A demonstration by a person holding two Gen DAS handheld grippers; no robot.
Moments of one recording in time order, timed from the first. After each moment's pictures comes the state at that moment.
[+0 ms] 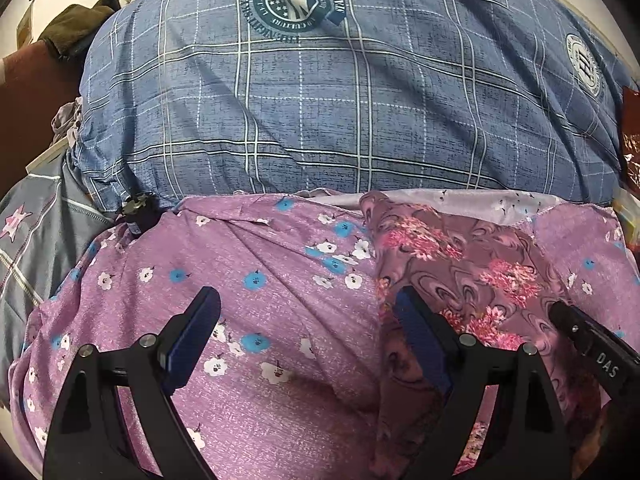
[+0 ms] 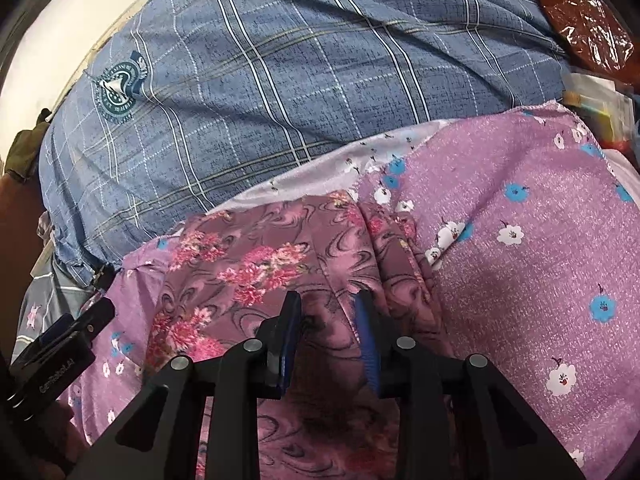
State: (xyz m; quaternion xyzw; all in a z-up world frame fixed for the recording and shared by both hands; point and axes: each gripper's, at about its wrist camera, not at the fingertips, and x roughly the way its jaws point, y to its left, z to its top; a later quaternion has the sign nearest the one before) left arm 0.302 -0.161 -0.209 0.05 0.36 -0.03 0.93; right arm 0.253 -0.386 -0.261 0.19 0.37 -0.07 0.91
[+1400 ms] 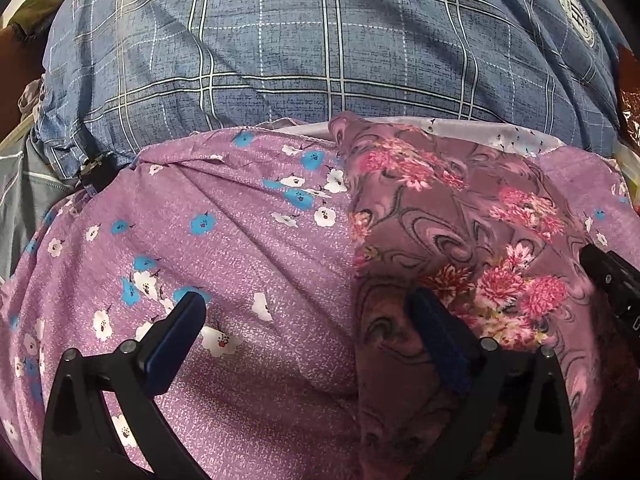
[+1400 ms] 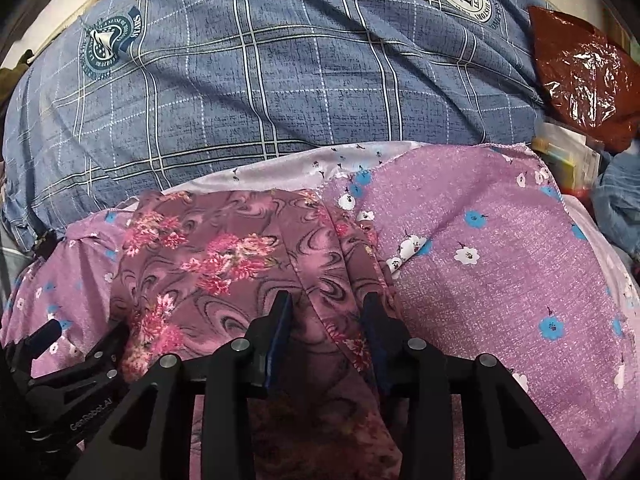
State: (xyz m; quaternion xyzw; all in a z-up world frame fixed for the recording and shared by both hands) left arm 0.313 -0.177 -0.270 0.05 0.42 -0.06 0.90; right arm 0.256 -0.365 -0.265 0.07 0.38 -0.16 0.91
